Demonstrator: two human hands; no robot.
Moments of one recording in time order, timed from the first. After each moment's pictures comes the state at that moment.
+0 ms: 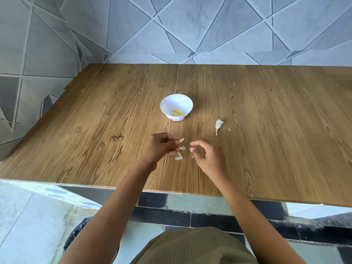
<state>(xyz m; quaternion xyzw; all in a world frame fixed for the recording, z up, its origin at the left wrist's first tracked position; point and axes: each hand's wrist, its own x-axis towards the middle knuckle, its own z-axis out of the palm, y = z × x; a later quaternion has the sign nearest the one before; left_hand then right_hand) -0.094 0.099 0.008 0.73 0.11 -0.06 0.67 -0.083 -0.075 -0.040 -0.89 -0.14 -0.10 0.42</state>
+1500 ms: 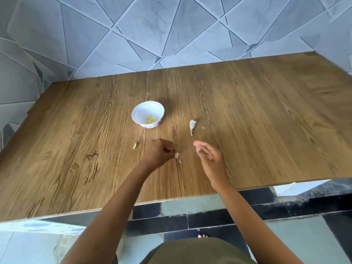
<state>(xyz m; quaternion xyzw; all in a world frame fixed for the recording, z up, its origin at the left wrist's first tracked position) -0.066 0.053 0.006 0.94 -0.13 -0.06 0.32 -0.108 -0.123 -0.029 -0.75 0.03 -0.05 0.66</state>
